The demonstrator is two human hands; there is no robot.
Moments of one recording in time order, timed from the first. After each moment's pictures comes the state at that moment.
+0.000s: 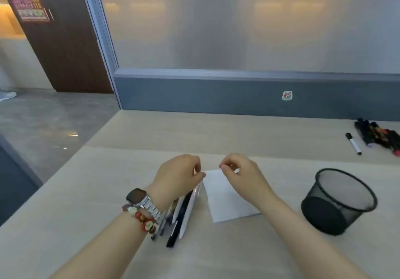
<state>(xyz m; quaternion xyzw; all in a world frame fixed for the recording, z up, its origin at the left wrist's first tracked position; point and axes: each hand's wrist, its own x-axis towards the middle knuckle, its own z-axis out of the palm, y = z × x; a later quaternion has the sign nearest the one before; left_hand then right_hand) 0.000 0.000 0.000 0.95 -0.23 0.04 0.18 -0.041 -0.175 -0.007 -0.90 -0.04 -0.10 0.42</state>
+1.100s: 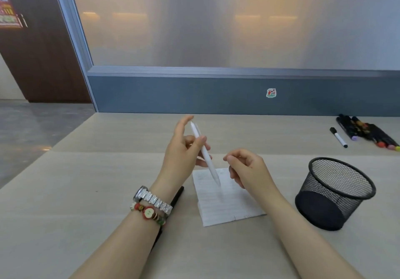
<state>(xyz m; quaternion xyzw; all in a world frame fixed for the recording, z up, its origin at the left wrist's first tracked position) 0.022 -0.052 -0.011 0.68 -0.21 0.04 0.70 -0.035 -0.208 -0.029 -0.76 0.02 -0.14 0.63</state>
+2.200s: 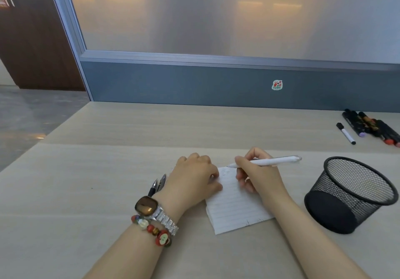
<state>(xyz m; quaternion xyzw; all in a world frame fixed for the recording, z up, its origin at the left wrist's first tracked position) 0.015 -0.052 -0.041 0.93 -0.34 0.05 0.12 -0.027 -0.212 -0.043 -0.73 0.12 -0.14 0.65</state>
